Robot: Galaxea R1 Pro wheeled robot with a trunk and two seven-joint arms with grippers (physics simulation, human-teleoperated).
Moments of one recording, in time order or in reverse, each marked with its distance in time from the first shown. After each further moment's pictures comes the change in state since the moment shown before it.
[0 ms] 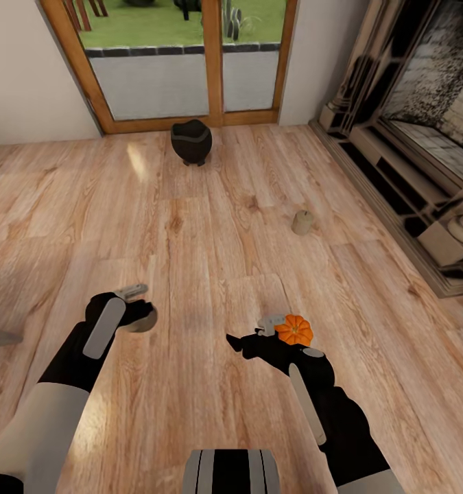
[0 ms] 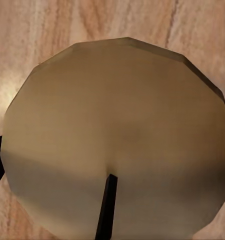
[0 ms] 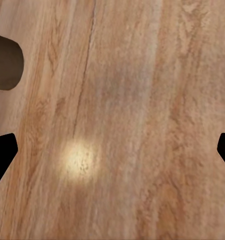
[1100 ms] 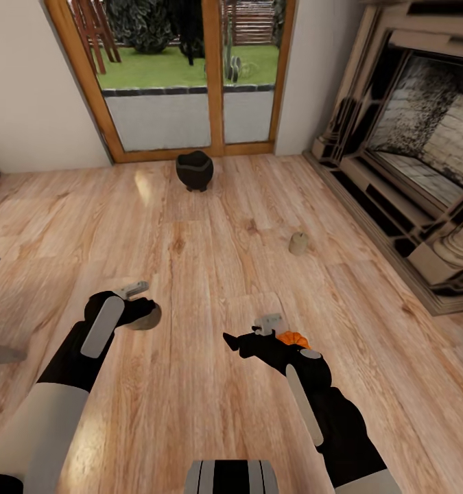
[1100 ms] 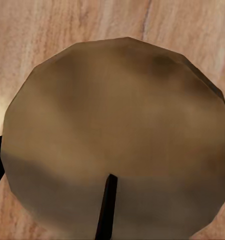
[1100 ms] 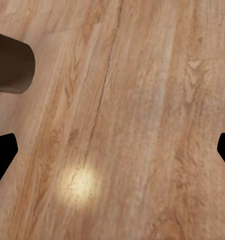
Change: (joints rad) left arm 0.000 0.000 0.003 -0.018 0.049 -0.005 -0.005; right arm 0.000 0.007 0.014 0.007 -0.002 -0.042 0.000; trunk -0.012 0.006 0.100
